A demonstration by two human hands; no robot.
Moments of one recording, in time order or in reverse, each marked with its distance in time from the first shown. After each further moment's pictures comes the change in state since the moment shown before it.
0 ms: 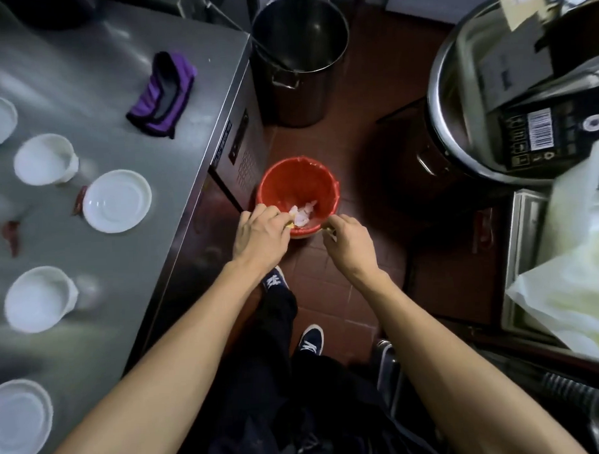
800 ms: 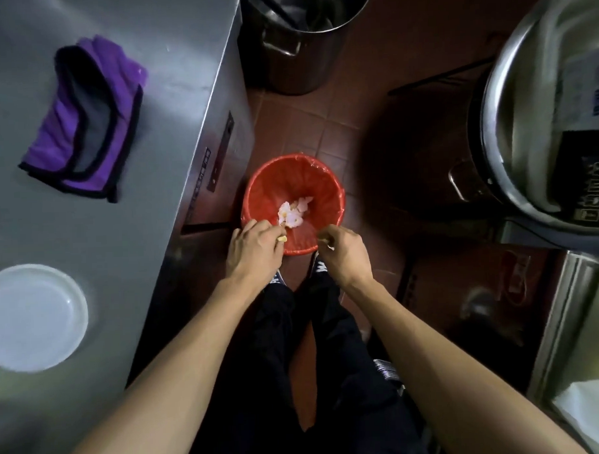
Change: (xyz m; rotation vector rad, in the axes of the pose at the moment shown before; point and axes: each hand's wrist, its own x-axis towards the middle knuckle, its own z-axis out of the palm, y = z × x) left_hand 0.171 -0.105 0.105 -0.178 -0.312 -0.217; right_hand 0.201 0.036 0.095 0.135 -0.271 0.317
